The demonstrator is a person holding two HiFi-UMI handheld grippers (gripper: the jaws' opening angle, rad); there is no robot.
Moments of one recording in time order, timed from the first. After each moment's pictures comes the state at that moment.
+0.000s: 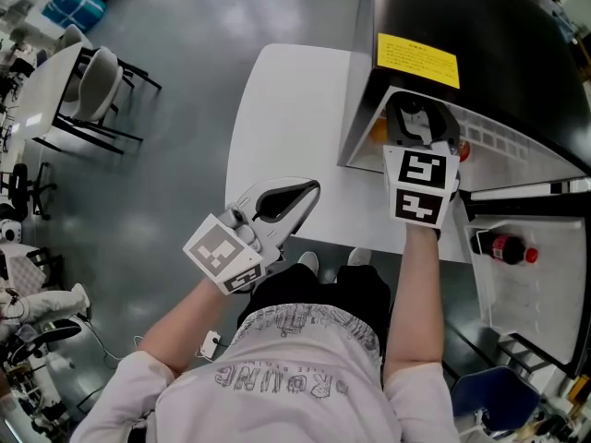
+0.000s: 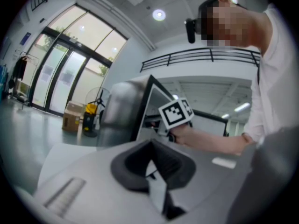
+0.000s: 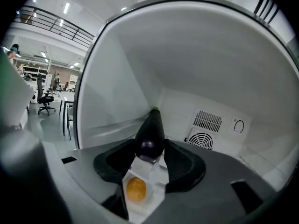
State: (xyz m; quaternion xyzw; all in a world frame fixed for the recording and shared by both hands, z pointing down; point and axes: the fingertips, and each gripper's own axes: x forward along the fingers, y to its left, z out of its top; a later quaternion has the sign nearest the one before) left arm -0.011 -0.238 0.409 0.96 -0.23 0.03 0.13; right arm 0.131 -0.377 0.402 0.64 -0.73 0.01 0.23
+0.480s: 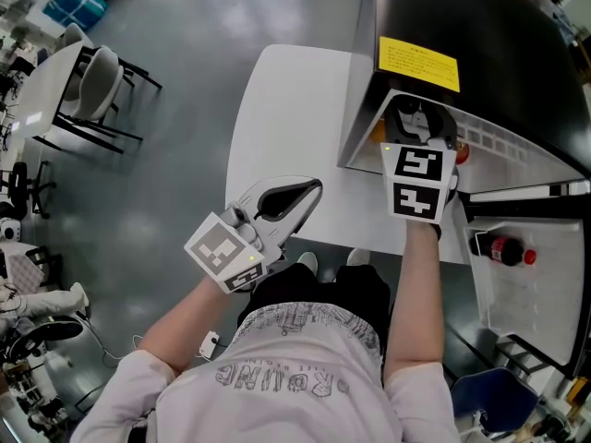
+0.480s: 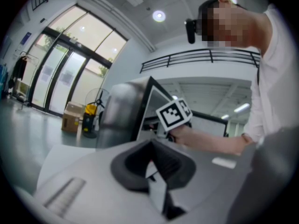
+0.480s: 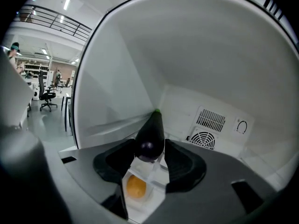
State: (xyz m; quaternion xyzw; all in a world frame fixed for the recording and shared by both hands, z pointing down) left arm -0.009 -0.242 0.404 0.96 -0.23 0.02 0.13; right arm 0.128 -0.381 0.408 0.63 -0.73 0.02 0.25
